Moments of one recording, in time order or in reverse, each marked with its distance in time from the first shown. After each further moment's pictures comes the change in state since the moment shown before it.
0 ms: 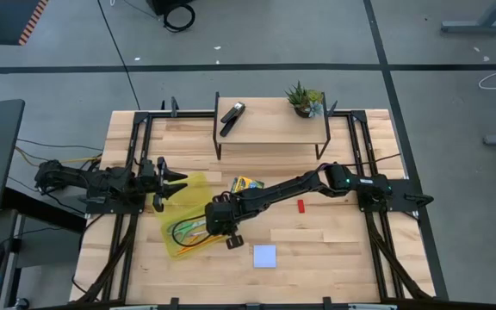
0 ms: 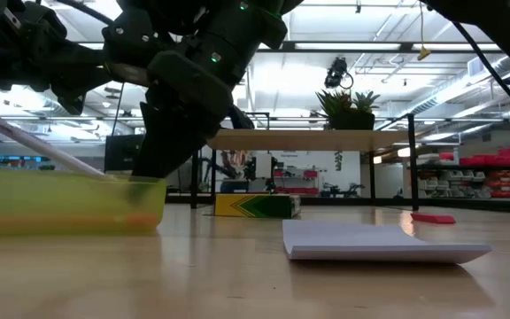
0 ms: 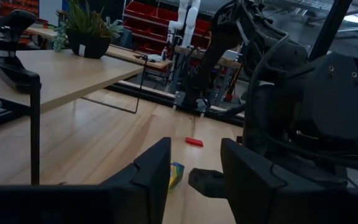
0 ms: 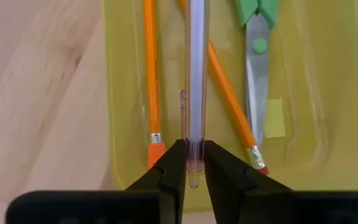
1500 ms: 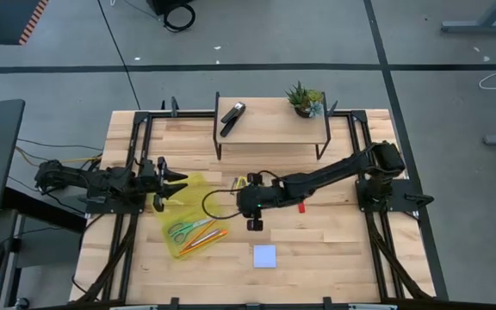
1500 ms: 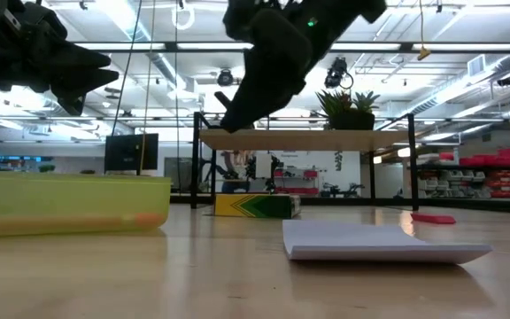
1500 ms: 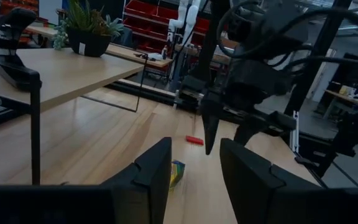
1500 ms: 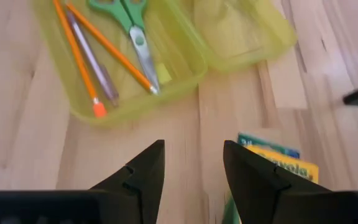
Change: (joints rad) left arm 0.000 0.000 0.000 -0.006 0.000 0.000; right arm 0.001 -0.528 -0.684 0.366 0.282 0.221
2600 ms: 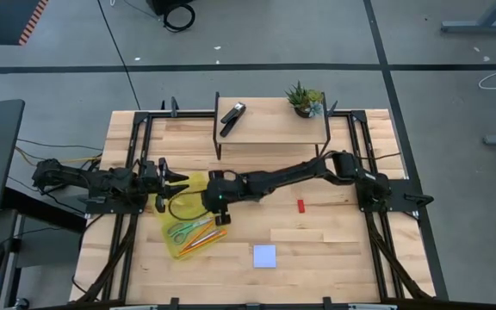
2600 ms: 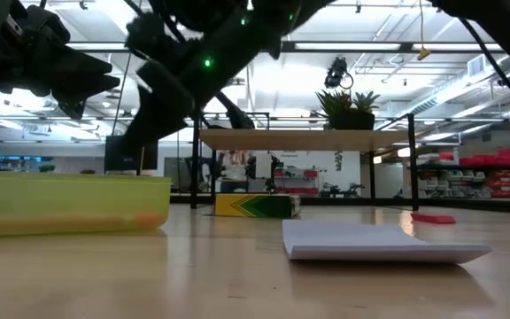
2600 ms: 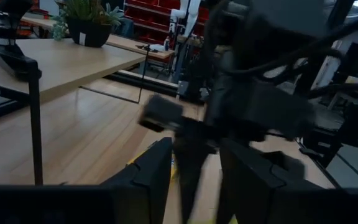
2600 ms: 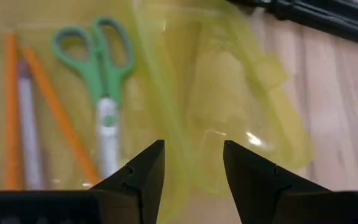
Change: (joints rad) left arm 0.000 0.048 0.000 0.006 0.000 -0.001; right arm -0.102 0.408 0.508 -0.004 -0.115 -0.299
